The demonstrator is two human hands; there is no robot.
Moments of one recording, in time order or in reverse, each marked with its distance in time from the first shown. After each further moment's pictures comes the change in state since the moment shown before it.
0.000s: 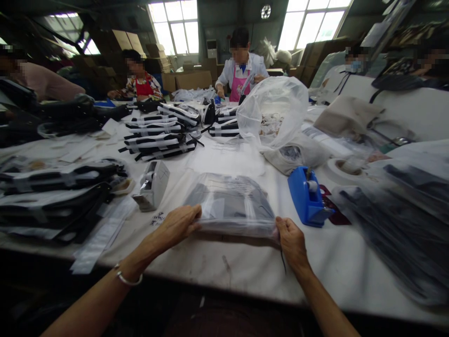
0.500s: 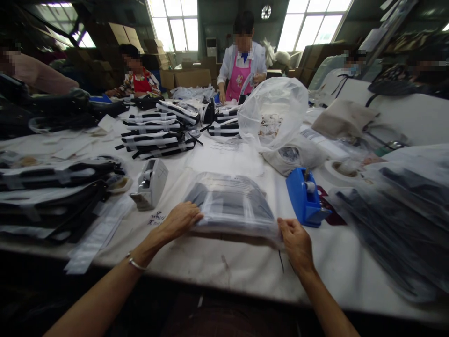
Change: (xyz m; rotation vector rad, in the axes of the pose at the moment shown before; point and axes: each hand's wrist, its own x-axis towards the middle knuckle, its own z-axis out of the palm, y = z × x) left_hand 0.021 -0.017 0.028 0.057 -0.009 0.070; right_hand -0.003 -0.009 -0.017 -0.178 0.103 -0.032
